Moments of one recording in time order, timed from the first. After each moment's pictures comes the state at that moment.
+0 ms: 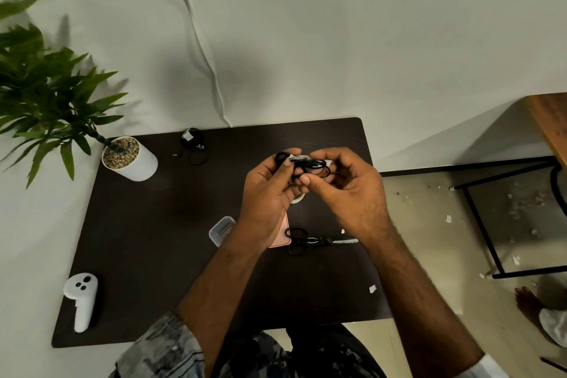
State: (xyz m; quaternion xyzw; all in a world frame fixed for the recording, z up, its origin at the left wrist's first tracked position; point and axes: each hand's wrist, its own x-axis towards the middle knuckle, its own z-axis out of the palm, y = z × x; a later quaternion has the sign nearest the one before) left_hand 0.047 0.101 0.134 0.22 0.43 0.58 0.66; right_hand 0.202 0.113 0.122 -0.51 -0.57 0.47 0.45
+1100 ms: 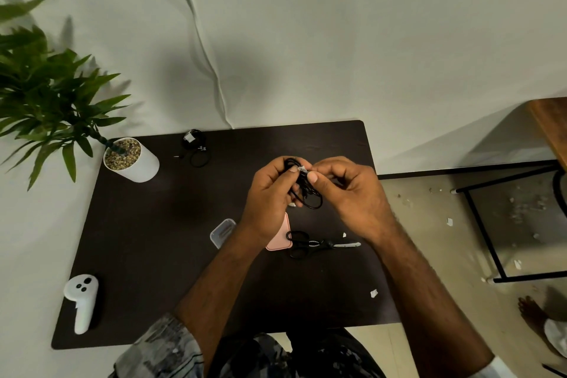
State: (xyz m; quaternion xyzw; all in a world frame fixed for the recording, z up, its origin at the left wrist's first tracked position) left_hand 0.037 0.108 0.124 0.39 0.49 0.51 0.59; right_hand 0.207 0.125 0.127 -0.49 -0.60 0.49 0.39
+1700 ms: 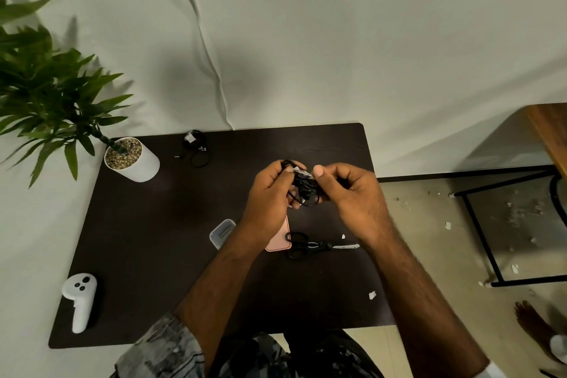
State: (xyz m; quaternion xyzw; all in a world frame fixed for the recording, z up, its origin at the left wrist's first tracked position) left_hand 0.040 0.106 0.125 0.38 0.57 0.47 0.55; right_hand 0.201 0.121 0.122 -0.55 -0.54 0.51 0.39
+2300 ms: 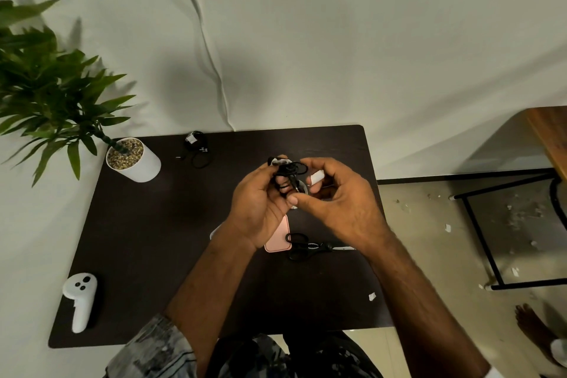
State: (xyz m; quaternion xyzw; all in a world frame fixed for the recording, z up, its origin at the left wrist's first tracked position) left_hand 0.026 0.107 0.134 0.09 0.42 0.56 0.71; right_hand 0.192 0.110 0.141 -0.54 -0.64 0.45 0.31
